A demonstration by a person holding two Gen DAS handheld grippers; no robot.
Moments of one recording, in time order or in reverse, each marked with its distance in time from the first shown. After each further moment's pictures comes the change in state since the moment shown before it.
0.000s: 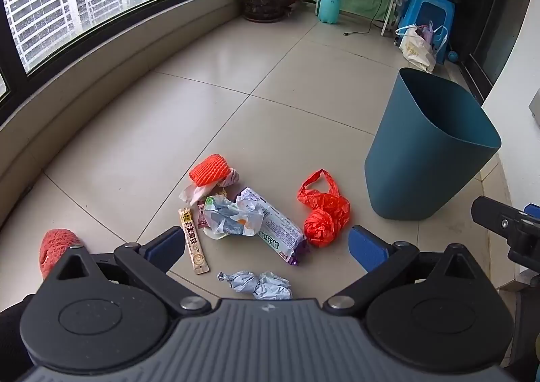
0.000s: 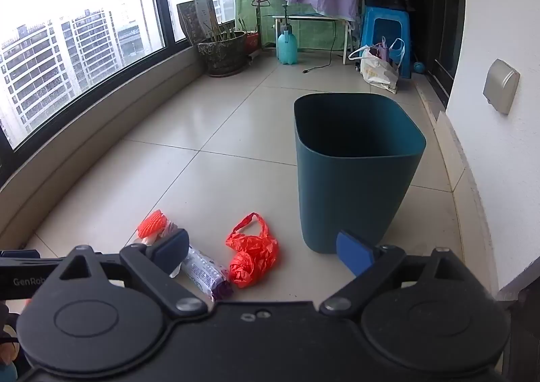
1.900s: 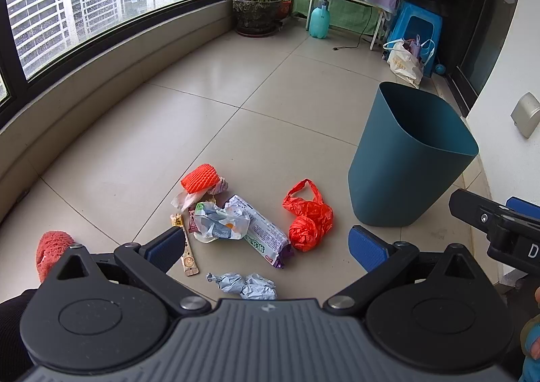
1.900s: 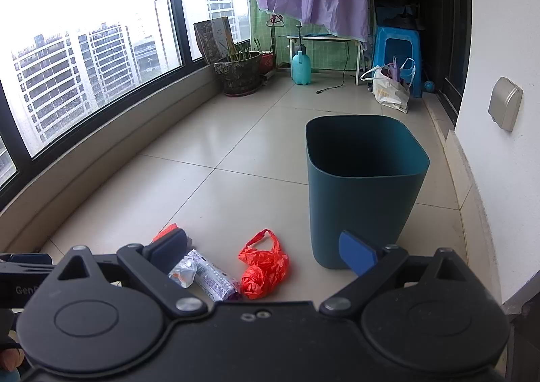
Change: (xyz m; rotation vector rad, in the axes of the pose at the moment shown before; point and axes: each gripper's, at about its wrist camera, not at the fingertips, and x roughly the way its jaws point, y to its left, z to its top) left arm -0.035 -0.006 -0.010 -0.008 -0.049 -0.038; right arm -0.023 -0.003 -0.004 -0.019 -0.068 0.055
